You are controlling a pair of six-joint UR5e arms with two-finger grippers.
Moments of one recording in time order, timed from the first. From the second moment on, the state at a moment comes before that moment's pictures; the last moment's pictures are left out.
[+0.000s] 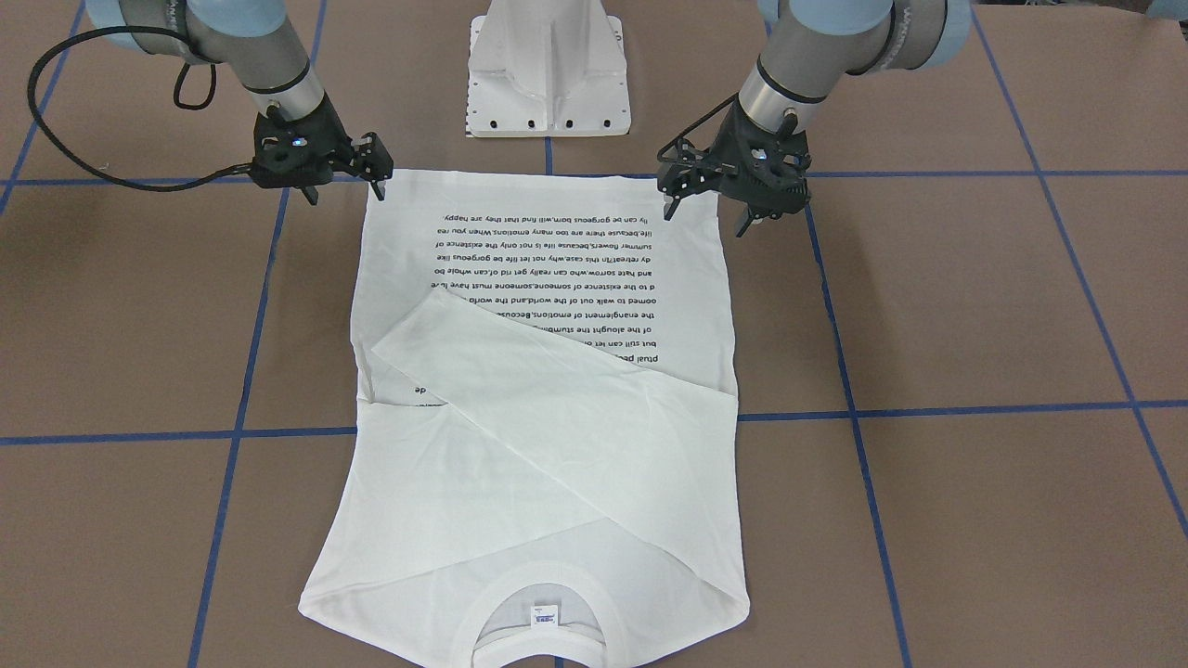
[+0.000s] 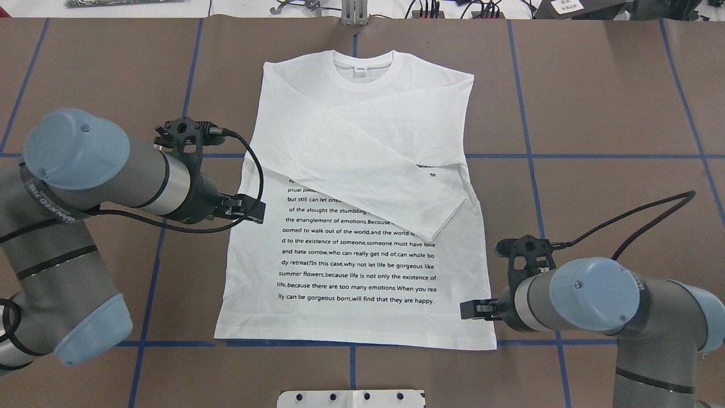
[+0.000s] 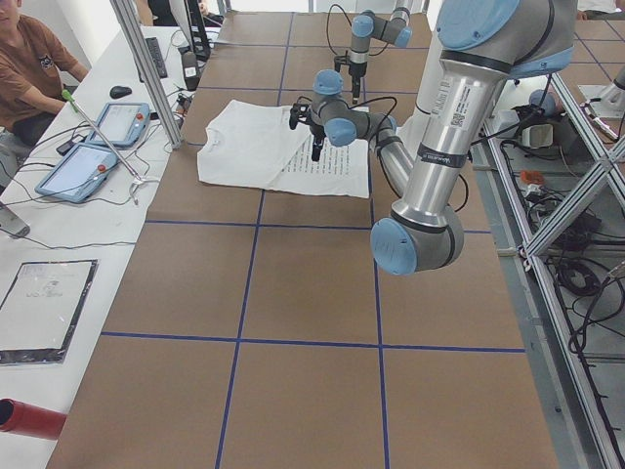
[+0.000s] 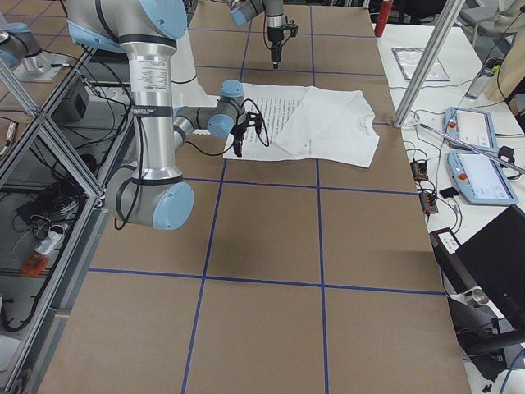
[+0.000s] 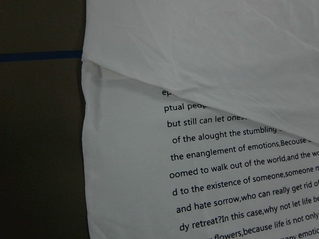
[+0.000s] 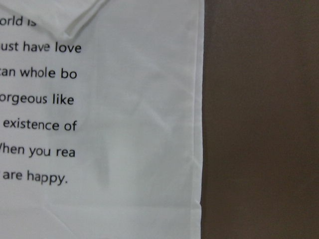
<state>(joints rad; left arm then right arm) -0.62 -1.92 -2.02 -1.76 -1.97 -1.10 0.27 -1.50 2.10 -1.35 1.75 1.38</state>
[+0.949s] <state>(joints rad) -0.62 -1.91 -2.04 -1.76 -1.94 -1.09 0.22 -1.50 2.05 -1.36 1.75 1.41</state>
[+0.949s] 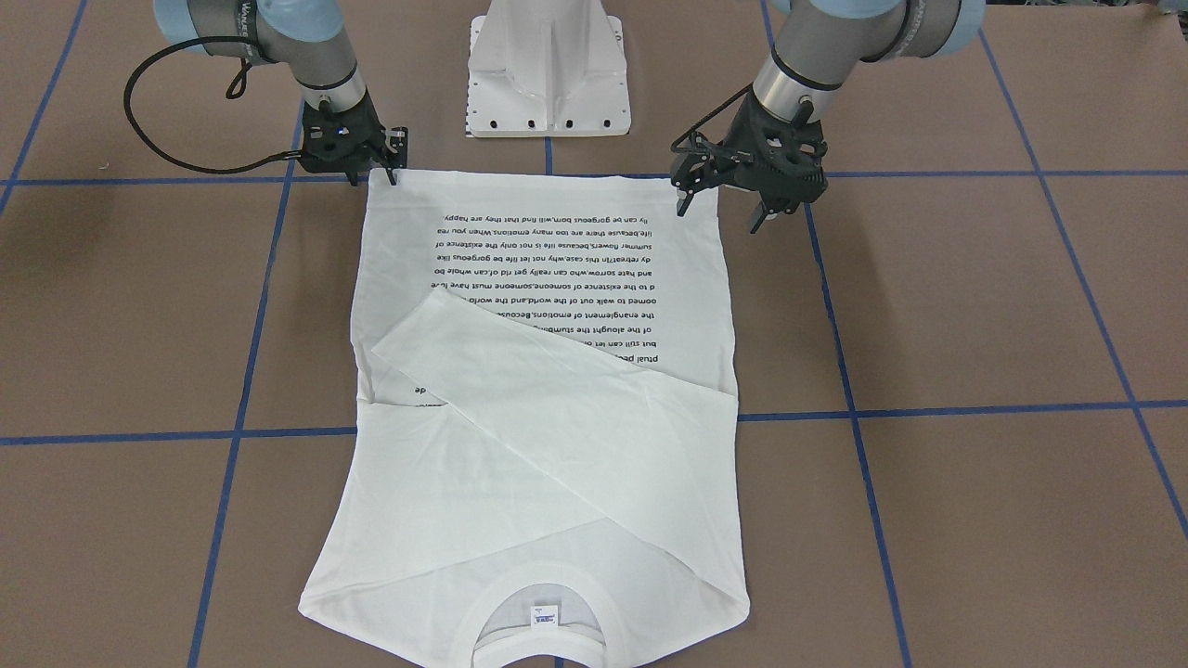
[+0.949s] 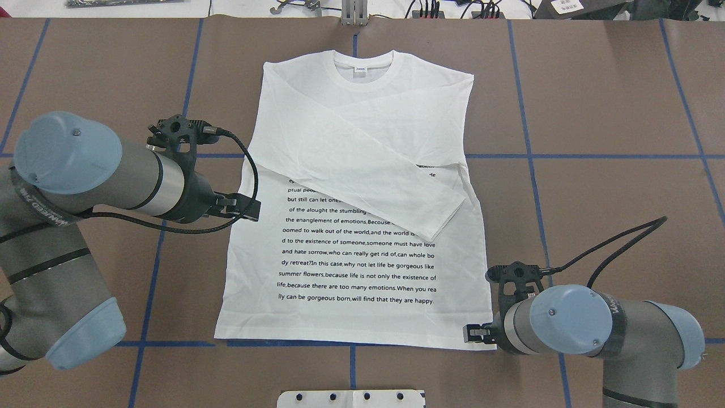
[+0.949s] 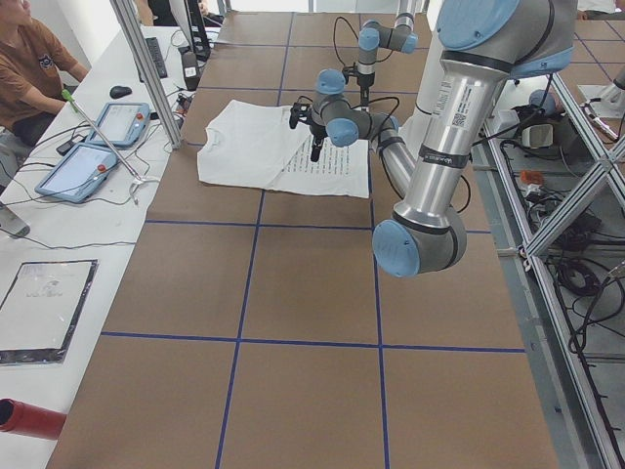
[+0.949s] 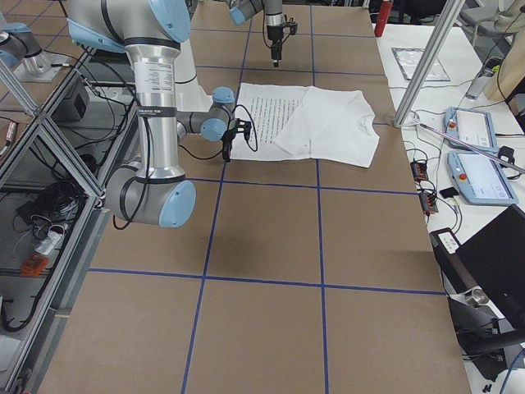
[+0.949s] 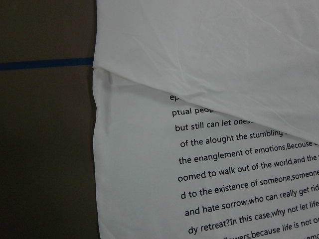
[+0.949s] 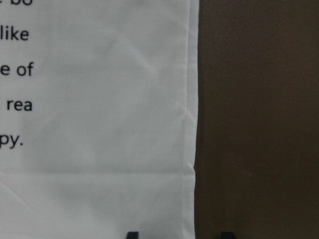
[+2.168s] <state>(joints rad) -0.62 -1.91 -2.03 -1.76 -1.94 -1.09 0.21 -1.49 2.04 -1.36 1.77 1.41</state>
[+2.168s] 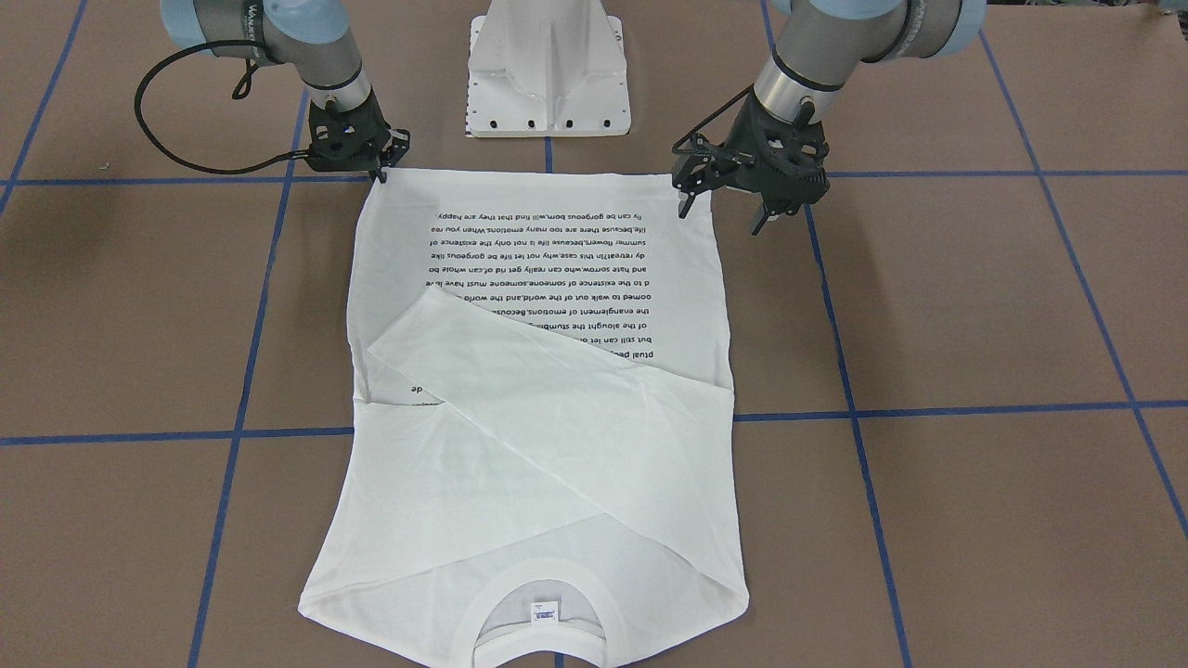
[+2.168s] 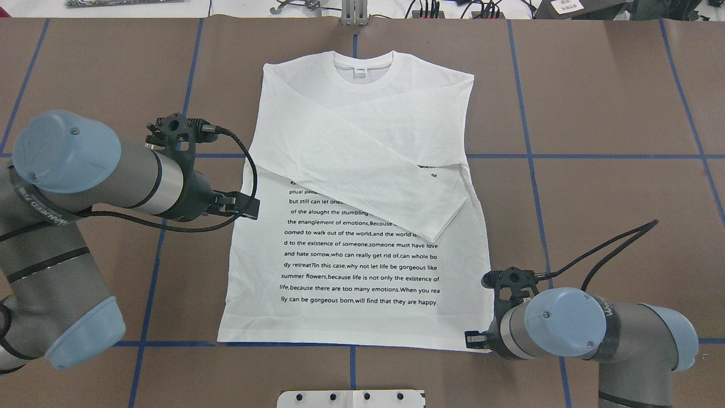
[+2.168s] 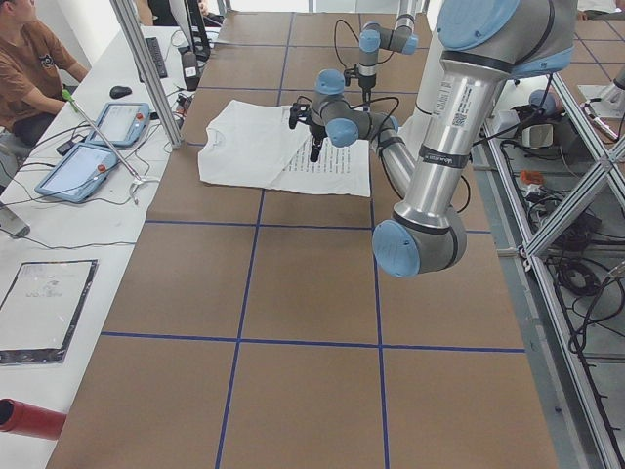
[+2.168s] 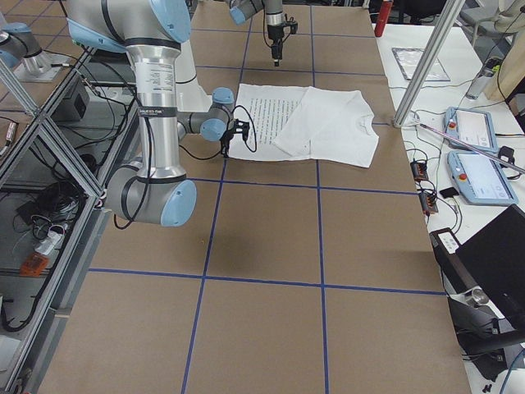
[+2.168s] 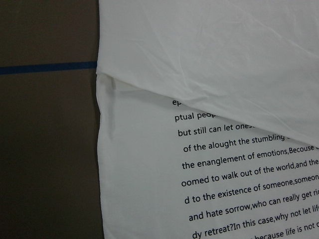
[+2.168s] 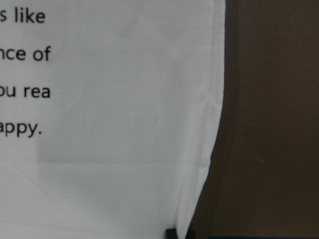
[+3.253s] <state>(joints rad) -0.44 -1.71 -2.12 -1.80 -1.86 -1.37 0.28 -1.49 2.14 -1.36 1.79 1.44</state>
